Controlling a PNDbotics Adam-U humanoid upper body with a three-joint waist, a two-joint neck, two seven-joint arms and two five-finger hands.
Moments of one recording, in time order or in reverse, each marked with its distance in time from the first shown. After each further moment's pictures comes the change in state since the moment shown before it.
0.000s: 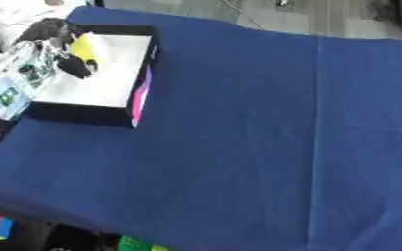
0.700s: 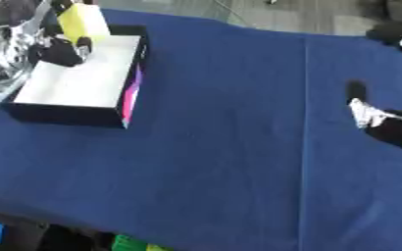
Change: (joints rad) left arm 0.051 0.074 -0.001 -0.280 0.156 0.038 0.247; right arm -0.025 0.178 0.186 0.005 0.170 -0.119 0.100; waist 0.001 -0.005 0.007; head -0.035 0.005
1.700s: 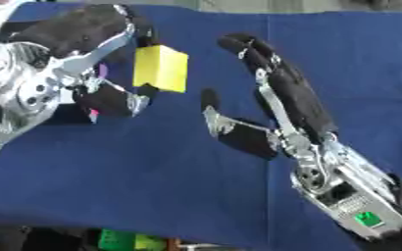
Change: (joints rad) left arm -0.143 -0.069 -0.286 -0.421 -0.145 -0.078 -0.379; right arm -0.022 0.353 0.297 0.001 0.291 0.143 0.078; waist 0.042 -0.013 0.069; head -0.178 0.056
